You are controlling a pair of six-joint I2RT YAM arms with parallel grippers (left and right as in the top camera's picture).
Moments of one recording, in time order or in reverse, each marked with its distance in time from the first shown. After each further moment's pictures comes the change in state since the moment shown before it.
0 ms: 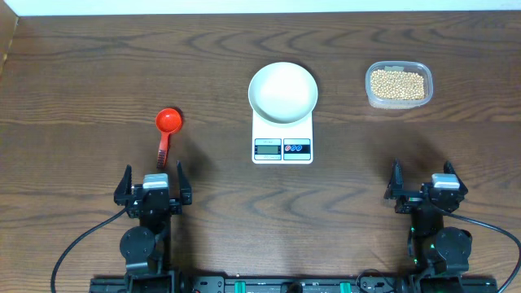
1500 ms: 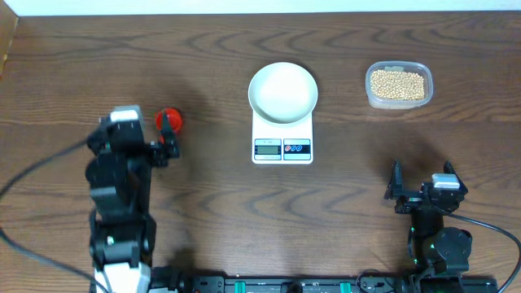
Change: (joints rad) left arm 0.000 0.744 0.606 -0.036 0.009 -0.154; right arm 0.000 0.000 0.000 0.000 0.000 0.000
